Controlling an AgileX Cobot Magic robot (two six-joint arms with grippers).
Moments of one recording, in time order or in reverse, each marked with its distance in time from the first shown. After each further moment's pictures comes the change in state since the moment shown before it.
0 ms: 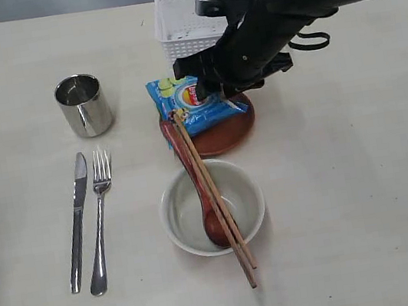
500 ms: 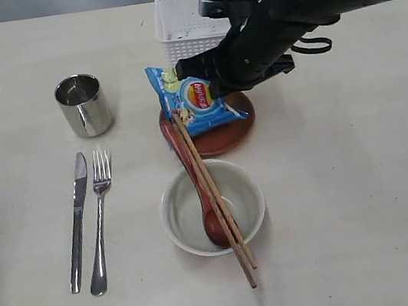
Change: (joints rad) left arm 0.000 0.000 0.000 0.000 0.000 0.000; right arm 0.000 -0.004 0.033 0.021 -0.065 -0.014
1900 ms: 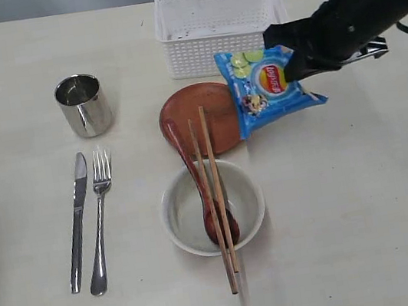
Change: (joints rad) left arm 0.000 0.000 0.000 0.000 0.000 0.000; right arm -0.279 -0.238 0.179 0.126 0.183 -0.224
